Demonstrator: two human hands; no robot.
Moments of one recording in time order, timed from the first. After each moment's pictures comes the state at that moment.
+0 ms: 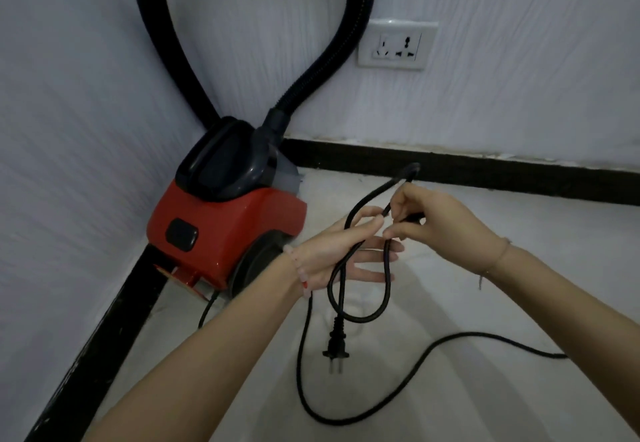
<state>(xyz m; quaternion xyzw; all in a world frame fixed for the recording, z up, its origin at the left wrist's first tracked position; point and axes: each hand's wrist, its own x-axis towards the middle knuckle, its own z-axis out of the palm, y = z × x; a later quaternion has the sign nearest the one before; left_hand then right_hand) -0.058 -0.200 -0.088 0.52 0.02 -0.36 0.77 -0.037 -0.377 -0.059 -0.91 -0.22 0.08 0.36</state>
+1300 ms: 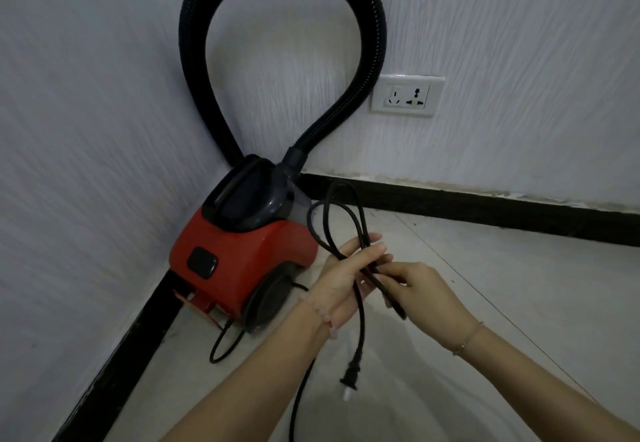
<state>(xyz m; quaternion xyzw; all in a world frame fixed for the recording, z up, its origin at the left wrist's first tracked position) -0.063 -0.210 -0.091 0.42 0.11 -0.17 0.89 -0.070 -0.340 -0.080 -0.90 -0.12 0.11 0.40</state>
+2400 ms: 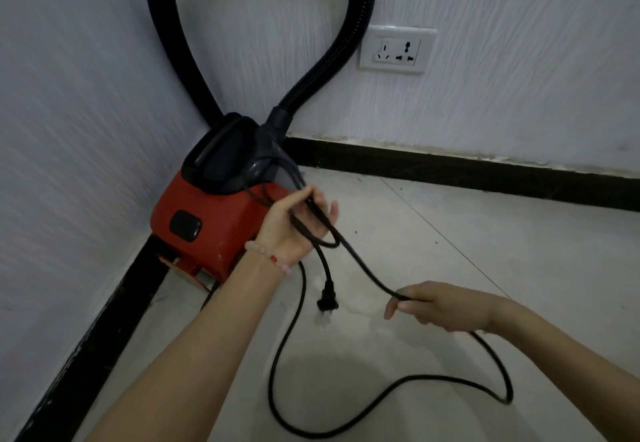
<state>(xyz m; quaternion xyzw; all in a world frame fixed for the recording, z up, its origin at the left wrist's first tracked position) -0.047 -0.162 -0.097 0.21 0.18 -0.17 0.95 -0.091 -0.404 -0.107 -0.84 -0.15 0.44 0.27</state>
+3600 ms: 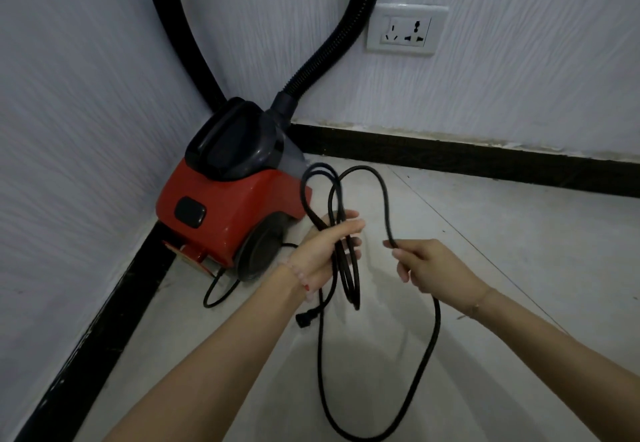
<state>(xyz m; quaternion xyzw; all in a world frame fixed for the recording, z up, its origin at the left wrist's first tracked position) -0.079 -0.197 -0.122 0.50 0.18 -0.20 0.82 -0.084 -0.376 -0.120 -0.86 -0.06 0.21 0.45</state>
